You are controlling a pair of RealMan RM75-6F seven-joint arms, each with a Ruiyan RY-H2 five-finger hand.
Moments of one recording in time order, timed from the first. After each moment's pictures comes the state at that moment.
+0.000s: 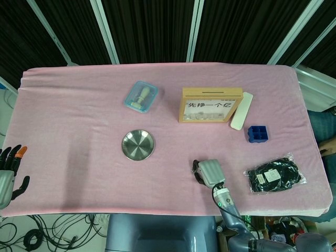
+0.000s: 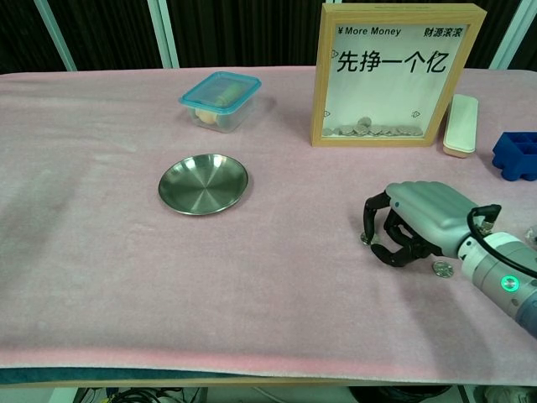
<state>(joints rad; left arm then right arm) -0.07 -1.12 -0.03 -1.62 1.50 1.51 0.17 0.47 -1.86 0.12 -1.25 -1.30 1.15 -0.35</state>
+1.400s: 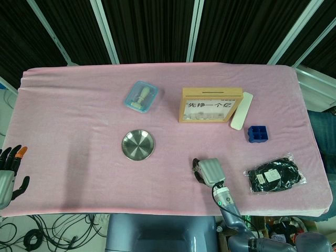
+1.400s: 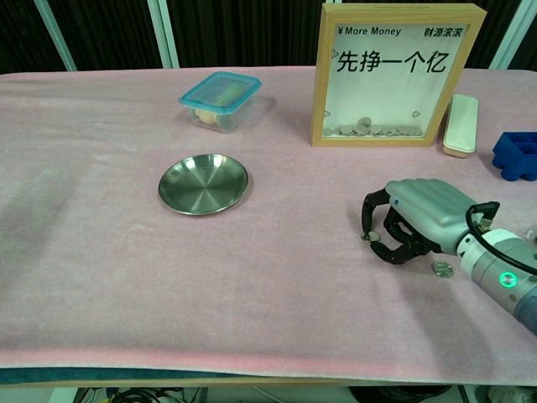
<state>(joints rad) -0.07 -1.12 -0.03 -1.63 1.50 1.51 0.18 0.48 -1.86 0.13 -1.23 -1.30 1.13 -0.36</state>
